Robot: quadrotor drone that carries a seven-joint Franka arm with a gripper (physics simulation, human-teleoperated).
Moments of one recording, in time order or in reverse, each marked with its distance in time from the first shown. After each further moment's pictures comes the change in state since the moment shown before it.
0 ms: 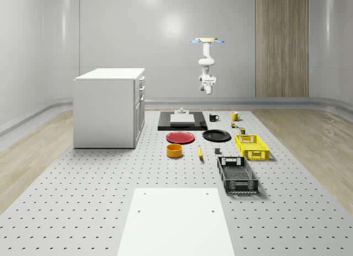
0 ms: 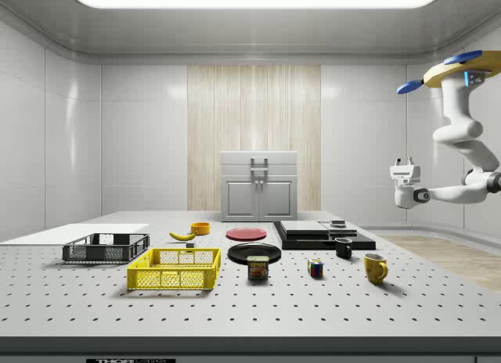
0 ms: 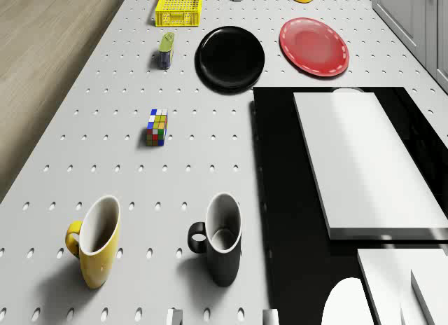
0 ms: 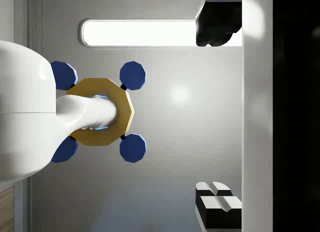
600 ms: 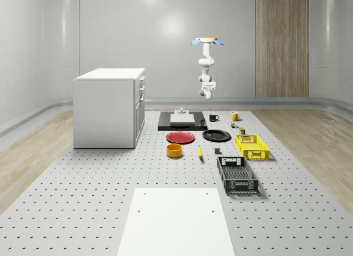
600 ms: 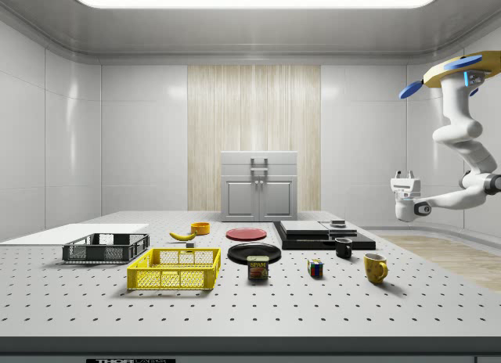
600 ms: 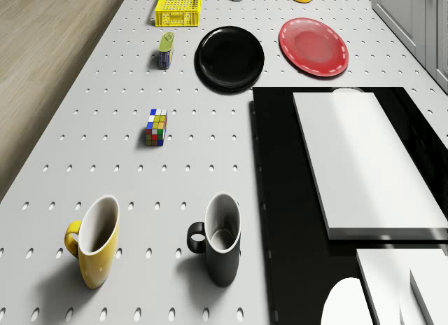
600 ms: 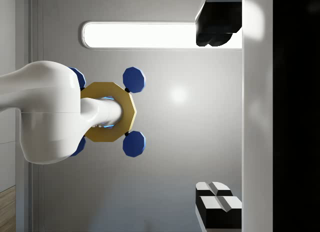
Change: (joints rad) arm -0.004 0.065 0.003 0.236 0.002 -0.162 -0.002
